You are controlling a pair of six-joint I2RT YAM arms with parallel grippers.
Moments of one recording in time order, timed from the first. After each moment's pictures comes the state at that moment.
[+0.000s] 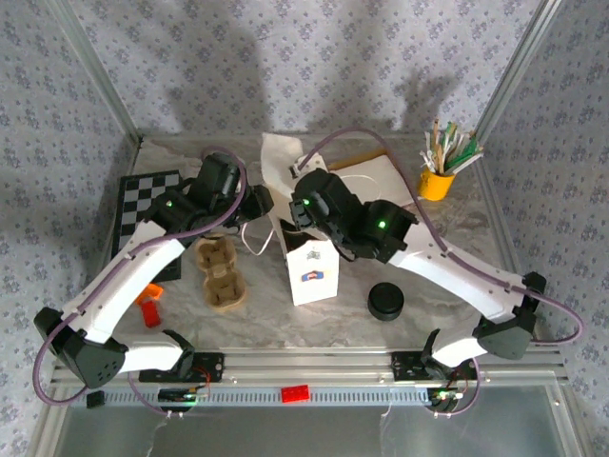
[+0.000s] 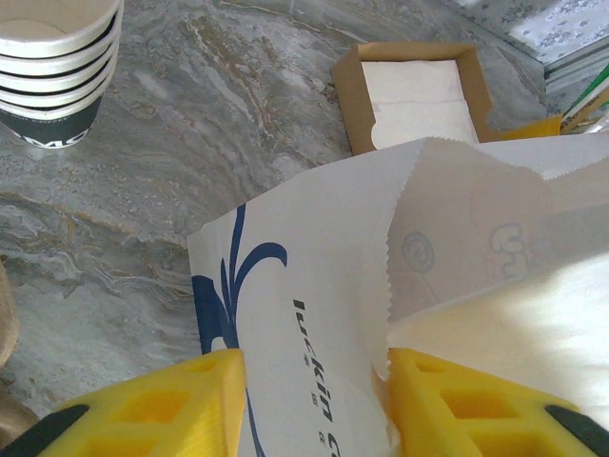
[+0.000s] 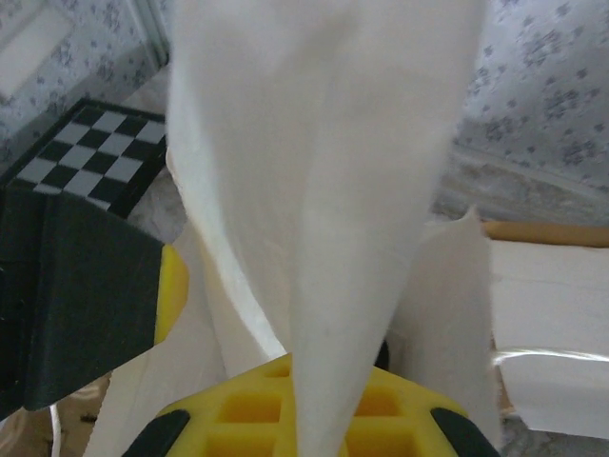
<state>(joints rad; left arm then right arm) -0.65 1.27 1.41 -0.89 -0.03 -0.85 1.04 1.46 1.62 -0.75 0.48 0.31</state>
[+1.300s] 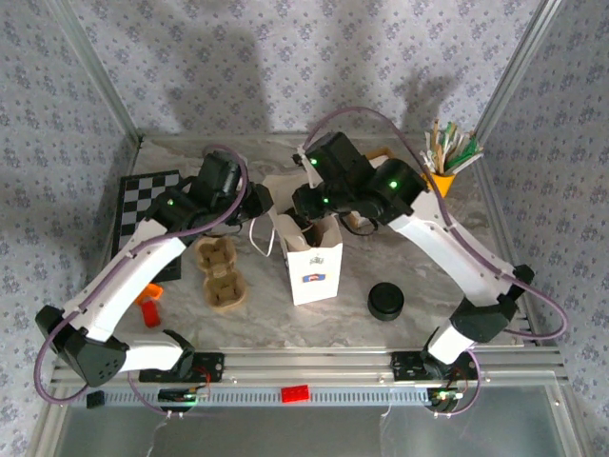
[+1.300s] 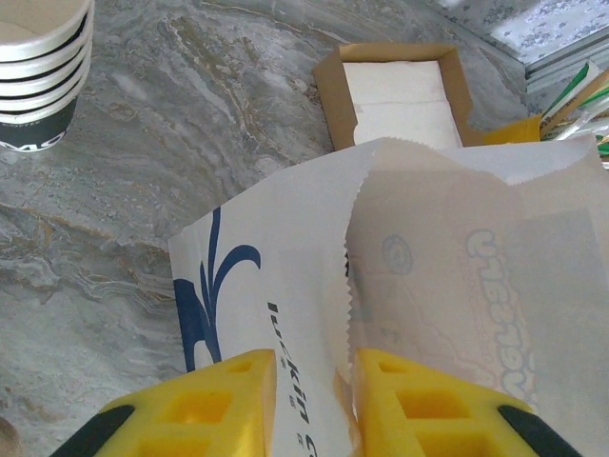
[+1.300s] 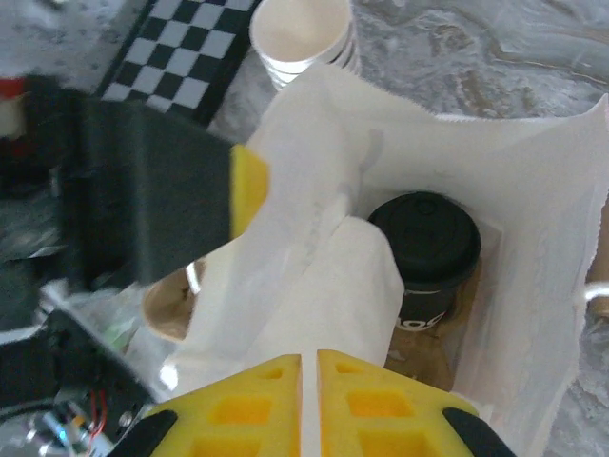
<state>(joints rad) -0.65 1.28 1.42 -0.87 -0.01 -0.86 0.90 1.59 2.01 -1.20 0.00 0.37</state>
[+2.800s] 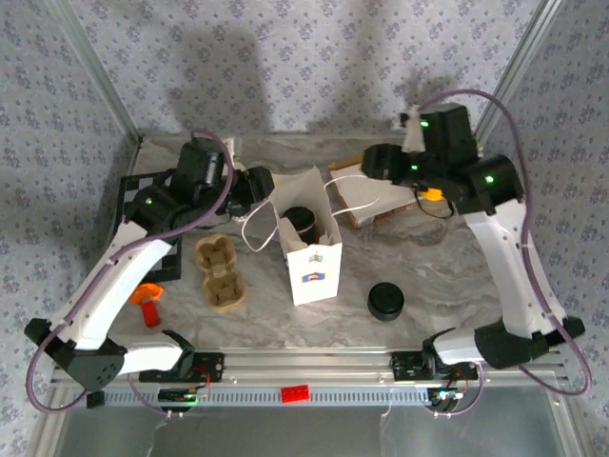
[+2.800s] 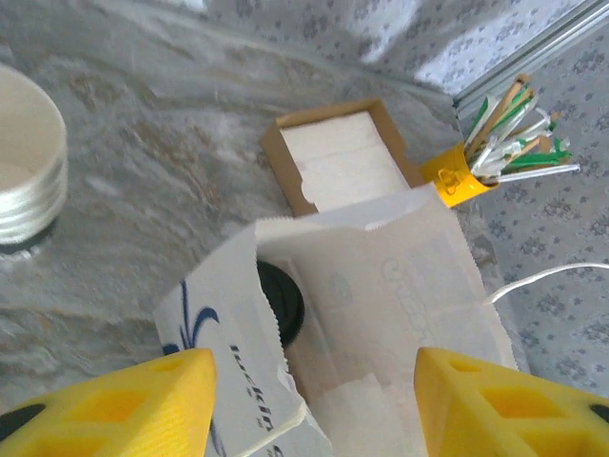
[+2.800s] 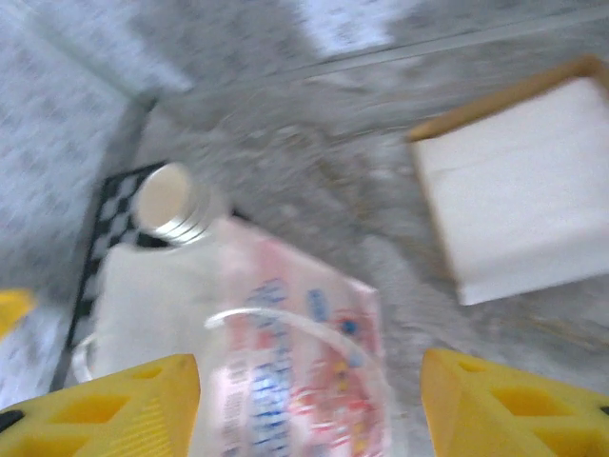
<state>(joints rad) -0.62 1.24 1.54 -0.86 0.00 -0.66 0.35 1.34 1.83 -1.14 -0.17 0.48</state>
